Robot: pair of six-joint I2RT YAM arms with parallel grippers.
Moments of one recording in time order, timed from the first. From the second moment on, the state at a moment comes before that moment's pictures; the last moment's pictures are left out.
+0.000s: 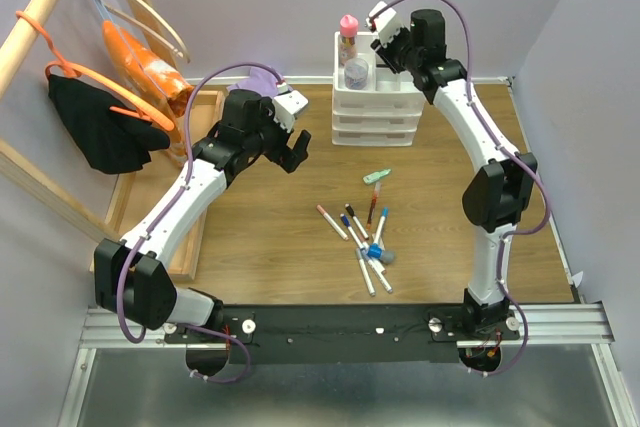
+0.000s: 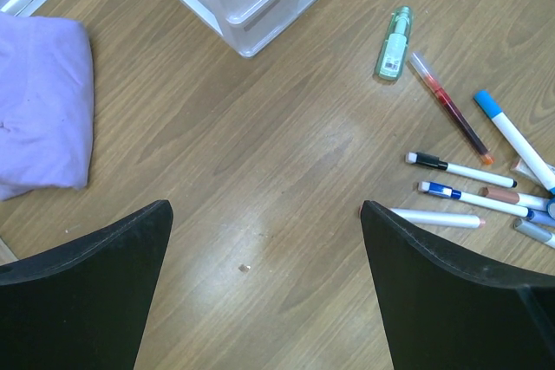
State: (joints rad) left arm -0.39 1.38 1.22 -0.39 0.35 0.26; right arm 0.31 2.08 2.13 -0.35 -0.11 -0.66
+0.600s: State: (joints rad) left arm -0.39 1.38 1.22 -0.35 0.34 0.26; right arm 0.31 1.89 2.07 -0.41 -0.08 -0.54
